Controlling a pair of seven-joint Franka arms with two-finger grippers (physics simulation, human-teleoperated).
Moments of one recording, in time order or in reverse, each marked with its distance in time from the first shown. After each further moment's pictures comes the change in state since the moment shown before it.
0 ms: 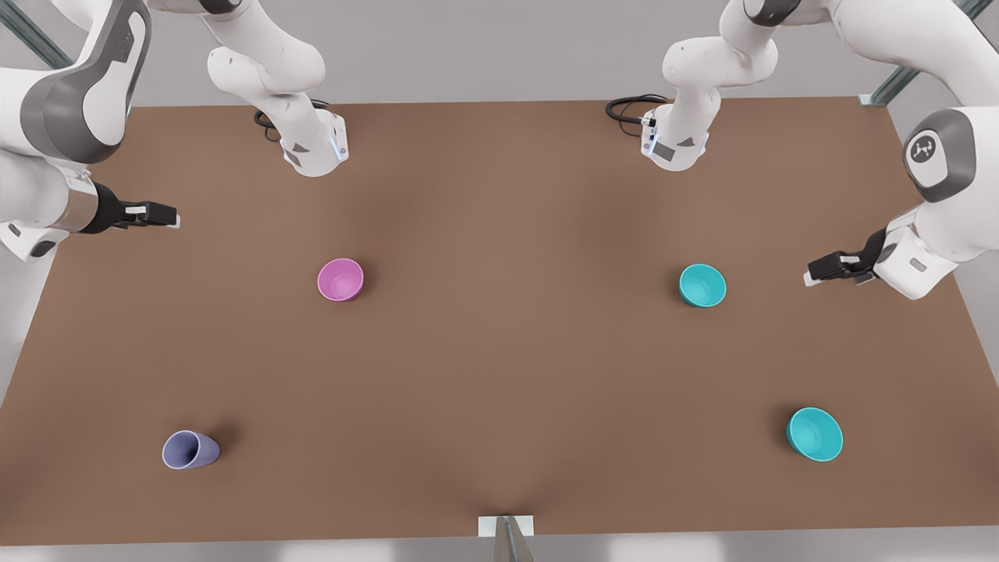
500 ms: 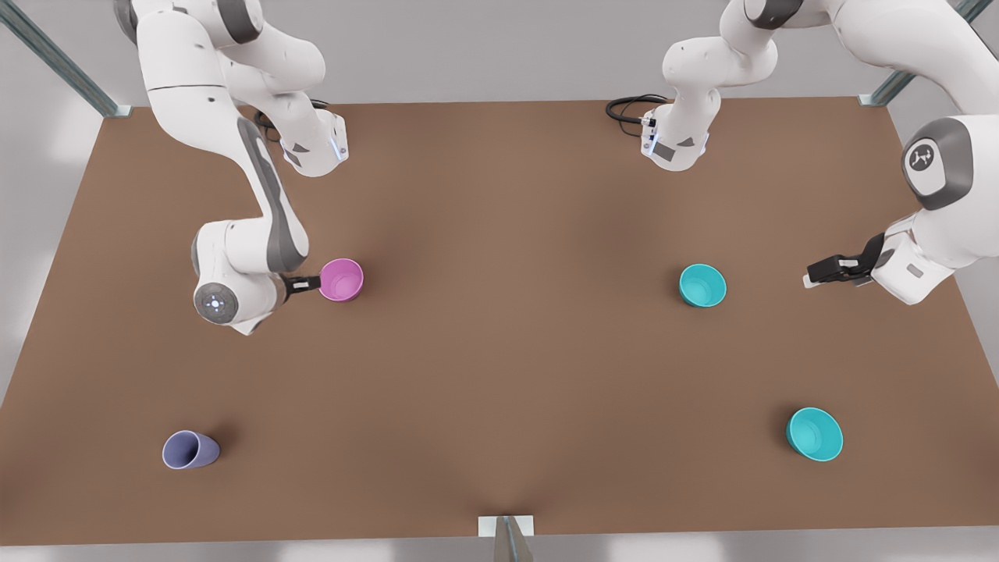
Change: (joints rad) left arm 0.003 0.015 0.005 -0.005 0.006 -0.009 0.010; right arm 0.084 0.198 0.139 -0.584 0.041 0.657 0.117
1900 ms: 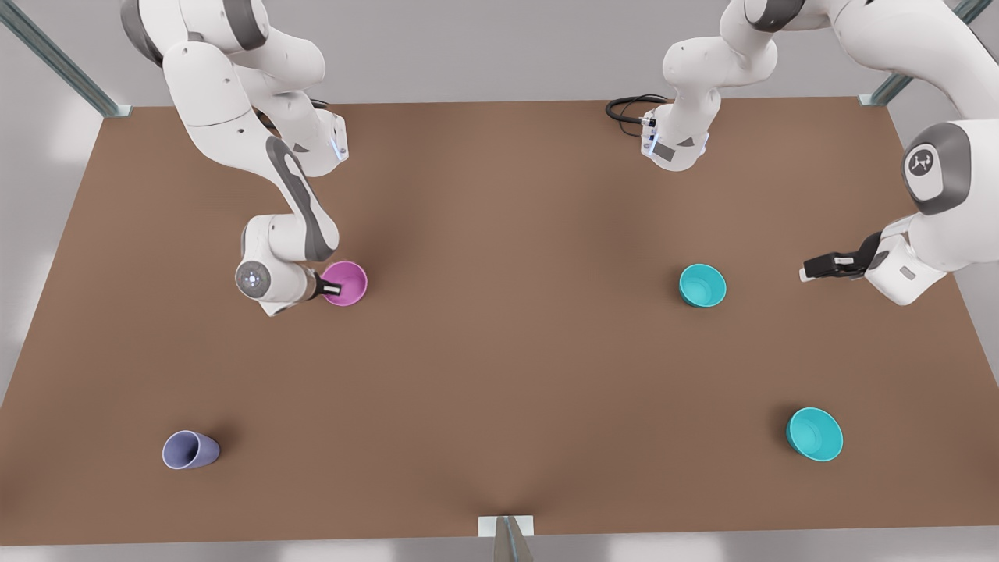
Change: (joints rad) left arm 0.001 0.010 0.002 0.006 0.008 -0.066 0.007; right arm 0.054 0.032 0.006 -0.319 0.150 0.490 0.222
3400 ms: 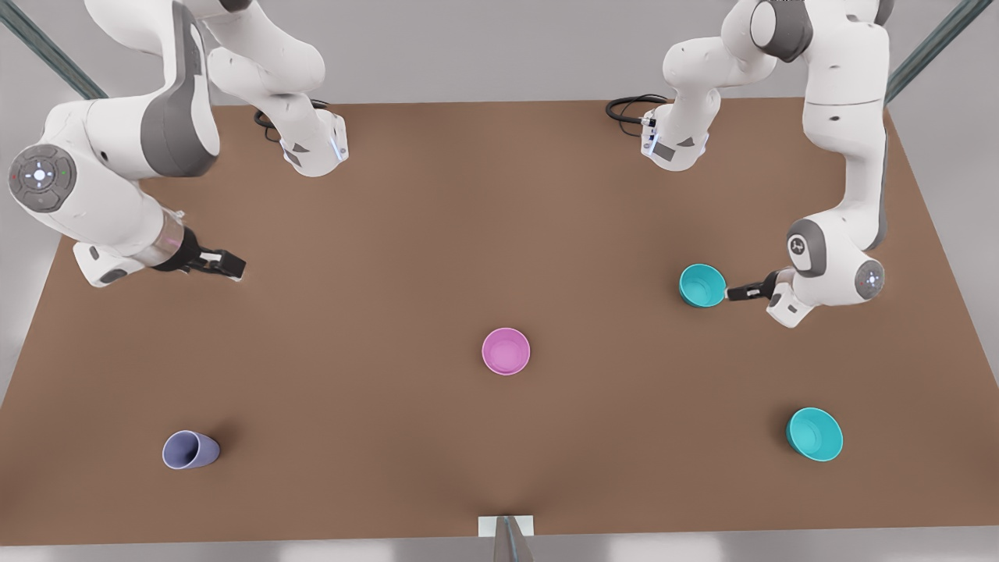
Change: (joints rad) left arm 0.032 0.102 0.049 -0.768 -0.126 0.706 0.067; right arm -0.147 -0.208 0.073 0.838 -0.215 -0.857 0.054
